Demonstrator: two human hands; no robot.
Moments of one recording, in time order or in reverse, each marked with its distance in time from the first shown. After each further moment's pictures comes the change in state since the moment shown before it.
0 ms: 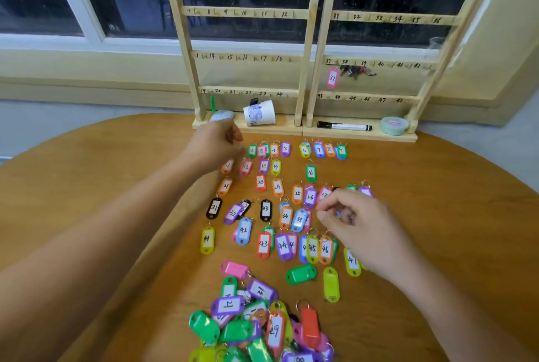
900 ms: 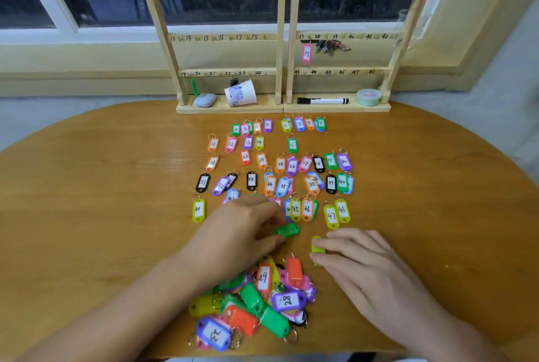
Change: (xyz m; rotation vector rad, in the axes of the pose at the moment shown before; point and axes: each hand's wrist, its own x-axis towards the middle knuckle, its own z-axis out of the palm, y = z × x) left_hand -0.208 0.039 0.043 0.048 -0.215 0.576; right_hand -0.138 0.025 -0.003 -0.460 -0.121 -0.423
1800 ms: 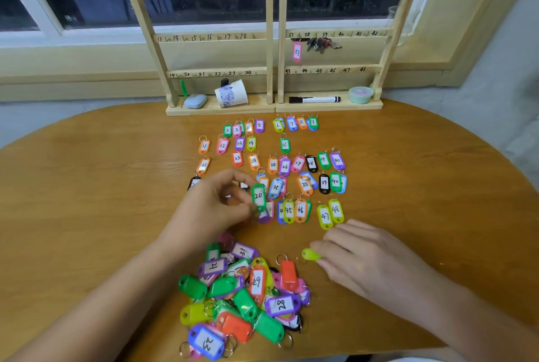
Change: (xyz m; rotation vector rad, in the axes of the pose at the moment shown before) left_hand 0.017 -0.008 -0.021 -0.628 0.126 -0.482; right_hand 0.025 0.014 -0.019 -0.175 -0.089 -0.195
